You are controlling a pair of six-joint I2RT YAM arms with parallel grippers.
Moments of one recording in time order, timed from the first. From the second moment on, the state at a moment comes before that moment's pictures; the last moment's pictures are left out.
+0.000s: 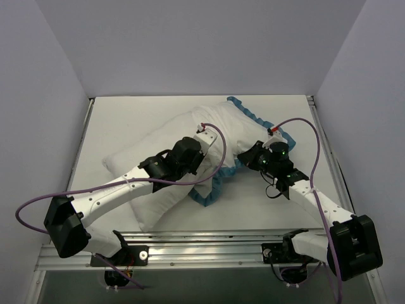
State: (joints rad) left arm -0.93 1.40 1.16 -0.37 -0.37 -0.03; right arm 0.30 1.15 0.55 0.17 -0.21 0.67
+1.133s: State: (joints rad) left arm -0.43 1.22 1.19 -0.59 -0.34 -0.25; right arm -0.35 1.42 1.47 -0.49 -0.44 0.71
